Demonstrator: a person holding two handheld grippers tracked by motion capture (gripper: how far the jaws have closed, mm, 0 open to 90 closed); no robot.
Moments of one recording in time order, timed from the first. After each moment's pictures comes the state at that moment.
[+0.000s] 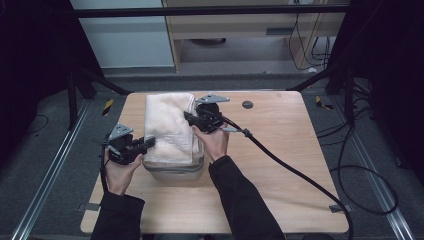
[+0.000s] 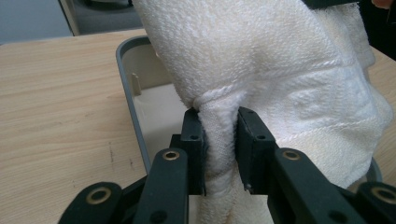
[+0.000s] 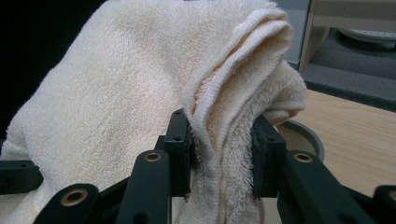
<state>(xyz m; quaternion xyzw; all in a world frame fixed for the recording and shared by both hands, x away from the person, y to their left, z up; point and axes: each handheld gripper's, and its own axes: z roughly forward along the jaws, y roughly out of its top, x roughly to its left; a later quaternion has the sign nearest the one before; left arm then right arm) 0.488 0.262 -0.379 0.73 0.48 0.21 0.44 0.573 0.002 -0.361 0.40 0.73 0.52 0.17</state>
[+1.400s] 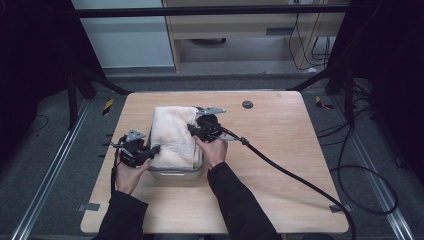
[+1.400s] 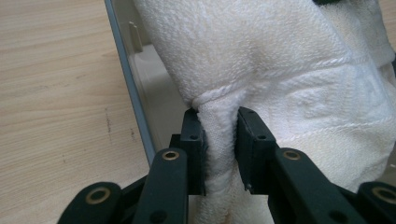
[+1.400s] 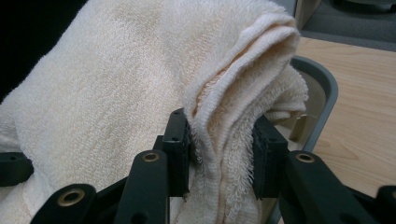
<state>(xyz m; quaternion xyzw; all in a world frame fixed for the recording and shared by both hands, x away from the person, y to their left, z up) 0.509 0.252 -0.423 0.76 0.49 0.20 0.38 0.585 0.006 -0.420 0.44 0.75 0.47 0.16</state>
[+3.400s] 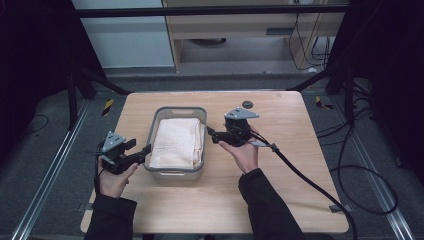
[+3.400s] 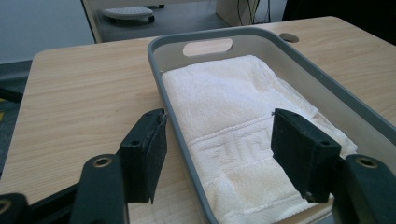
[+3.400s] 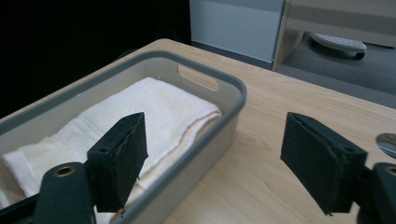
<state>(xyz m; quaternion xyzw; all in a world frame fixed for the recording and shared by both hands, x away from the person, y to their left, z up) 0.471 0.282 -0.398 0.71 0.48 0.26 0.45 0.546 -0.077 -0.390 0.39 0.74 0.50 0.22</state>
